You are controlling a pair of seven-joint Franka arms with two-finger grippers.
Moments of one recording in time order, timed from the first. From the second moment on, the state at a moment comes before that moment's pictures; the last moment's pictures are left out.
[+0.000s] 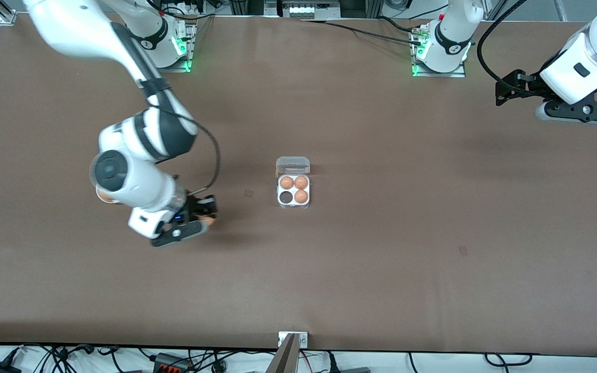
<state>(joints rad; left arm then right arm) -0.04 0.00 -0.09 -1.54 0.00 1.36 -0.06 0.22 0.62 0.22 -1.47 0.03 2.18 0.08</state>
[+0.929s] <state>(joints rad) -0.04 0.00 -0.10 -1.54 0.00 1.36 -0.06 0.44 0.76 0.22 -1.46 0.04 2.31 0.31</state>
